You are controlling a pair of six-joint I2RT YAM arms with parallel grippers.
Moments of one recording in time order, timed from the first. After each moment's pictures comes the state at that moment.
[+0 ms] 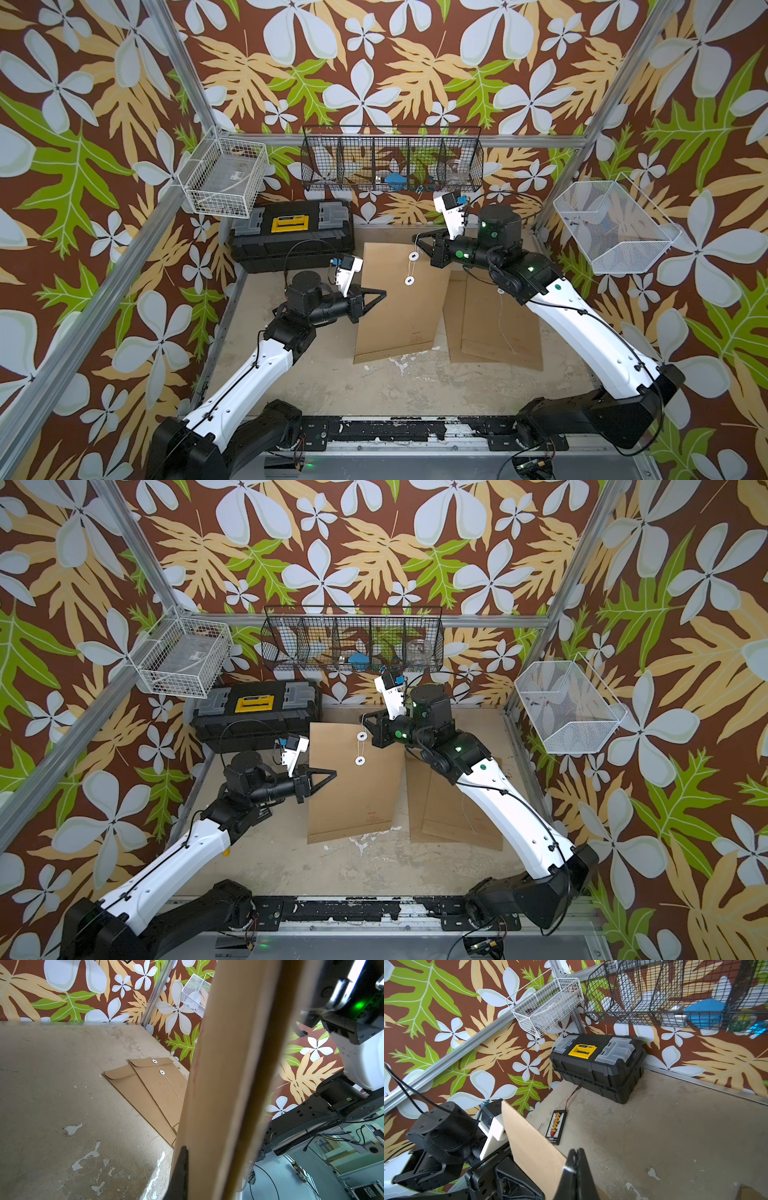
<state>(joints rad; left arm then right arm) -0.40 1.03 0.72 0.13 0.77 -0.47 0.58 1.41 1.54 -0.42 -0.39 0.32</state>
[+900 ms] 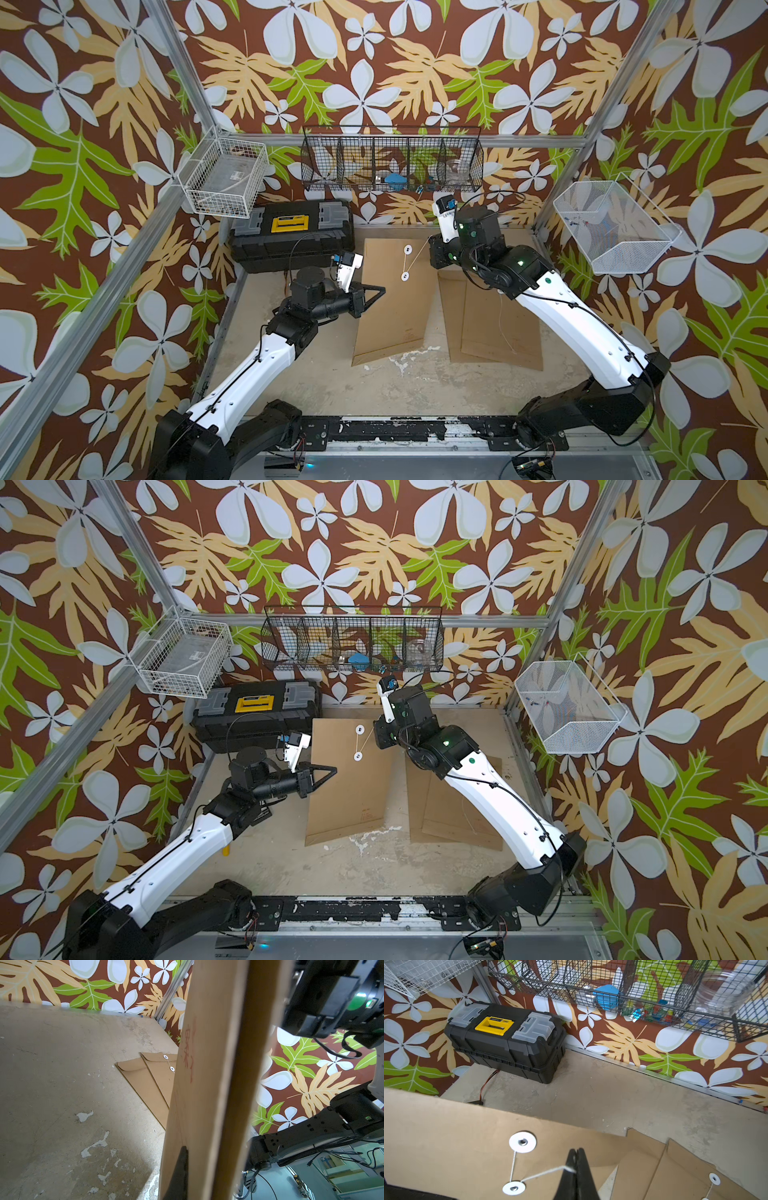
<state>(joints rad) -0.40 1.07 0.76 0.06 0.71 -0.50 0.66 1.49 1.69 -0.72 0.14 0.16</state>
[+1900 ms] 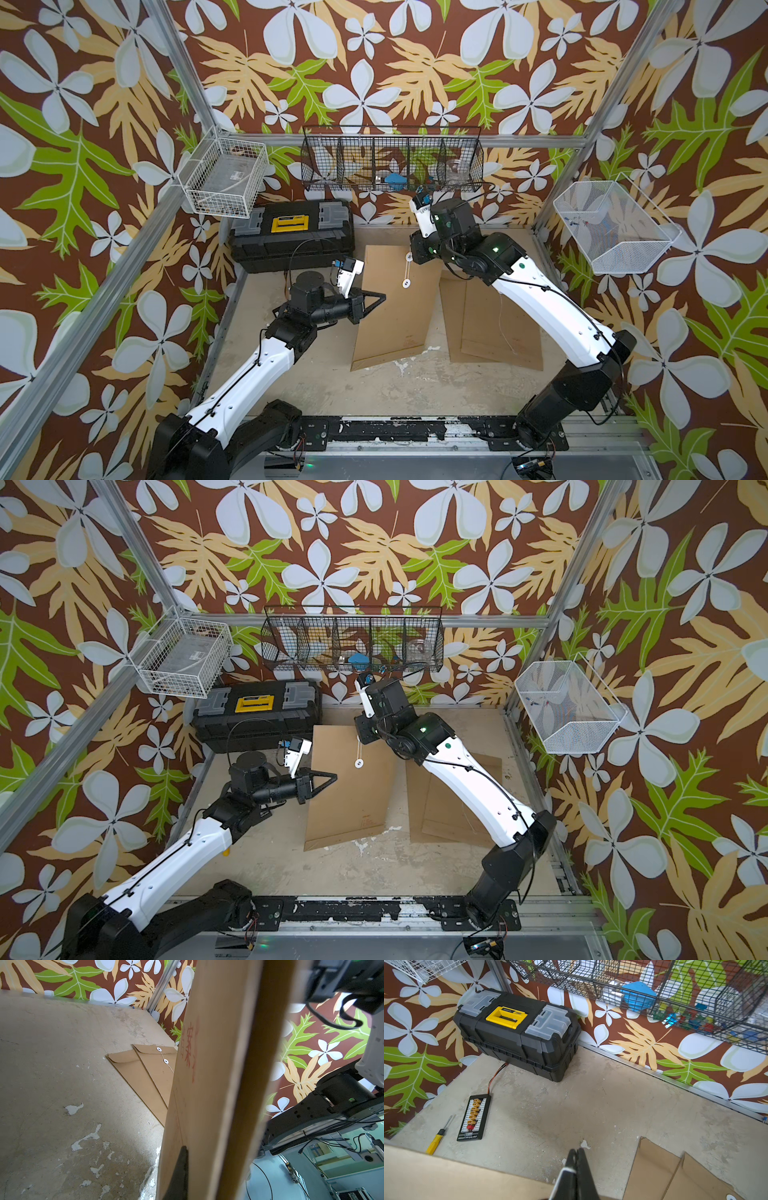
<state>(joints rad) -0.40 1.05 0.71 0.07 0.76 -0.49 0.74 1.67 1.91 -0.80 0.17 0.13</state>
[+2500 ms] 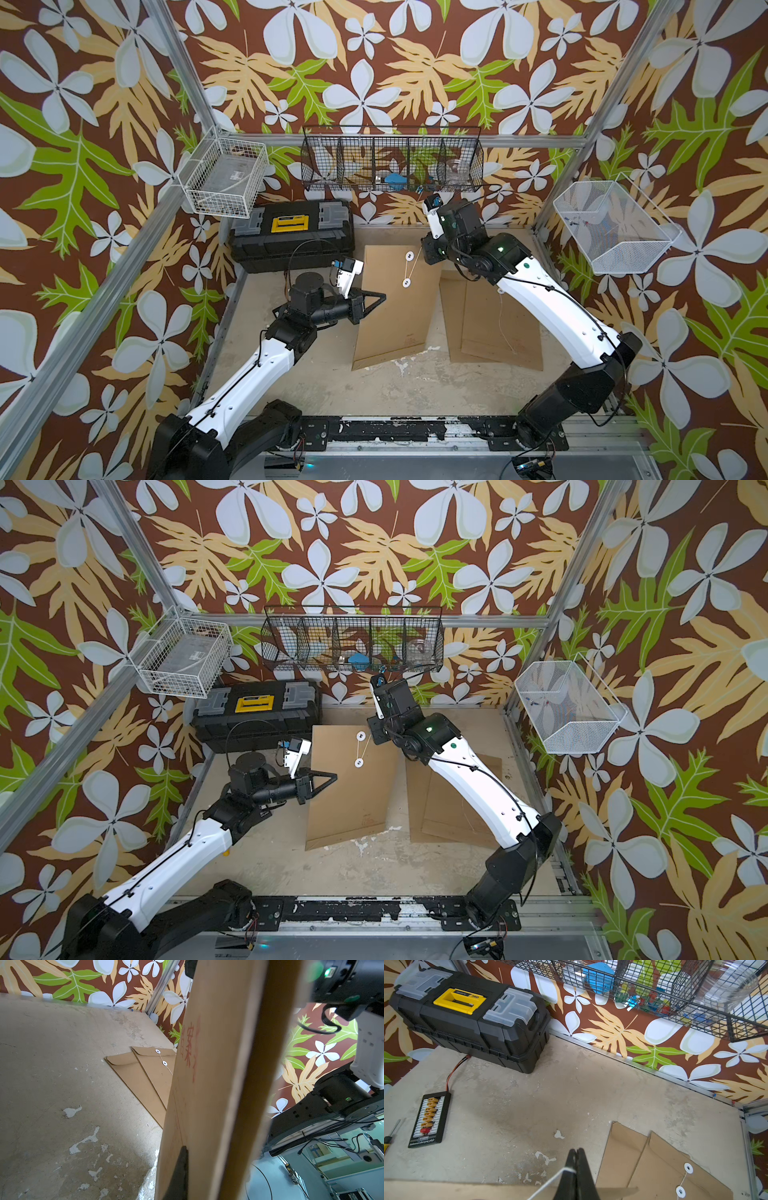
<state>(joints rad) -0.40 1.04 0.70 0.10 0.77 -0.51 0.65 1.63 1.83 -0.82 0.25 0.10</state>
